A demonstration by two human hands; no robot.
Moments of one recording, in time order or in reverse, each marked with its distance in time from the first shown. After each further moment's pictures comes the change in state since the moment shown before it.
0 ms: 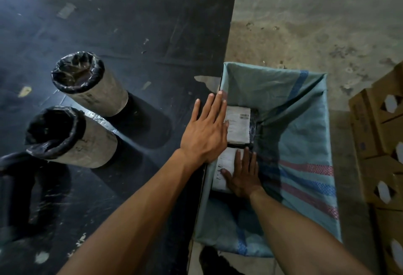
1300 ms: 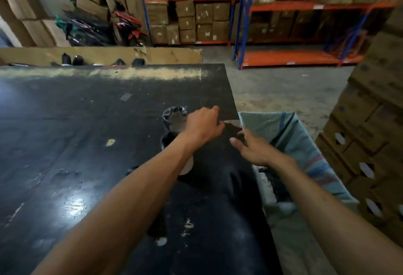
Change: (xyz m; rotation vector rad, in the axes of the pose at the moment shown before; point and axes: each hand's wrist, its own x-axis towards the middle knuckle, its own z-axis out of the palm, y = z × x) left_hand -0.104 -0.112 -0.194 -0.035 0.340 0.147; right_hand -0.216 -0.199 -0.143 0.275 0.538 -0.173
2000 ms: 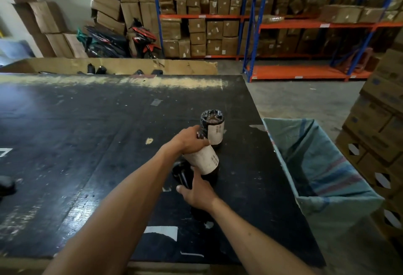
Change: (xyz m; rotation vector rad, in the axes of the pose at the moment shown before) left_hand -0.102 -0.137 -0.050 -0.408 -0.427 -0.344; right_hand -0.086 -0.201 0.203 0.347 -0.225 0.016
